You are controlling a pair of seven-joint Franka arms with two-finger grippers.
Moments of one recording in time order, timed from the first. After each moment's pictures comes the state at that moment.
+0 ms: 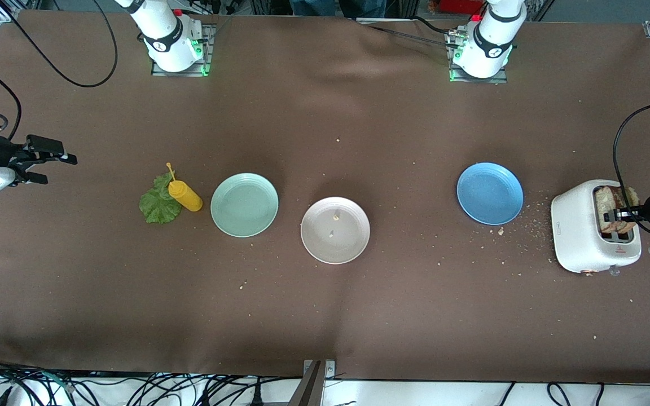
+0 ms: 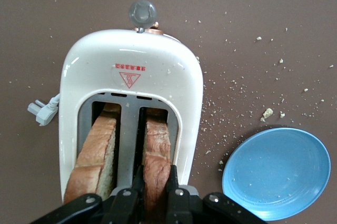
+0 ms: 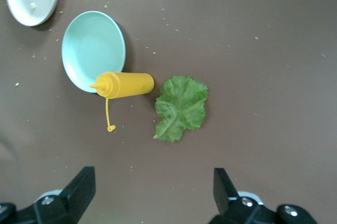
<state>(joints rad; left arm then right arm) 0.42 0.52 -0.16 -1.47 0.08 1.79 0.17 -0.07 0.24 -0.19 -1.69 0.36 1.66 -0.82</state>
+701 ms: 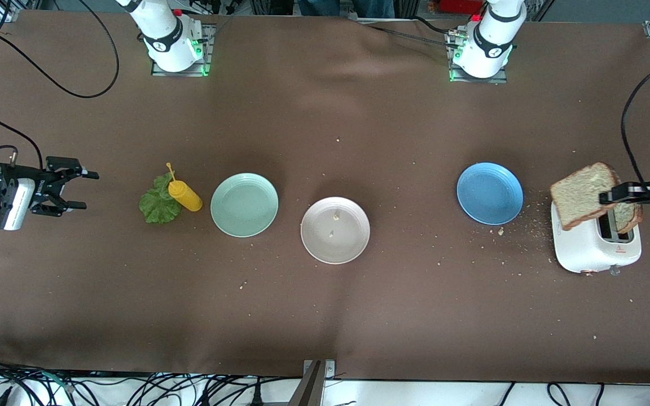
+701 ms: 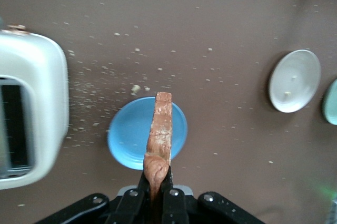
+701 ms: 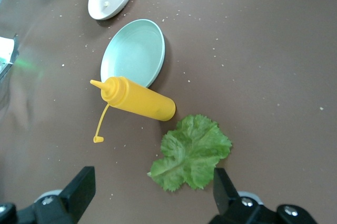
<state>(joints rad) 0.38 0.48 -0.30 -1.20 -0.24 1.40 0.06 -0.15 0.44 -0.19 -1.69 0.65 1.66 -1.39</state>
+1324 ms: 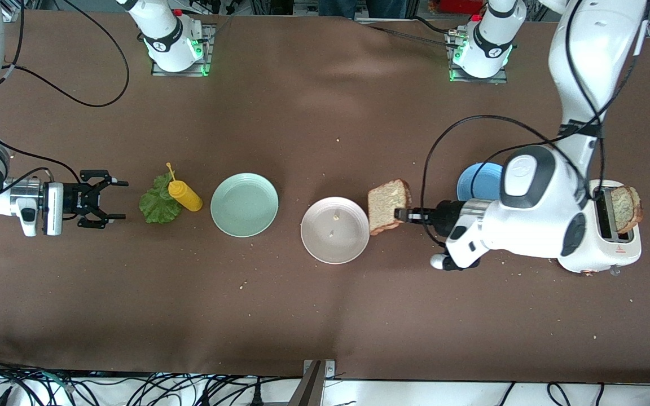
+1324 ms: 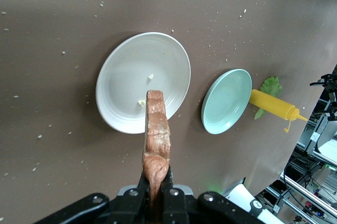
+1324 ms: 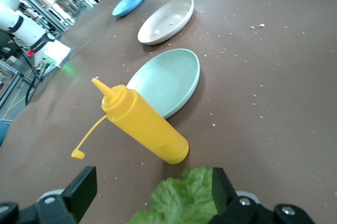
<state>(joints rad) -0.07 0.76 -0.34 -1.23 -0.54 1.83 -0.22 -0.17 0.63 -0.19 -1.69 0.91 1.58 -1.83</state>
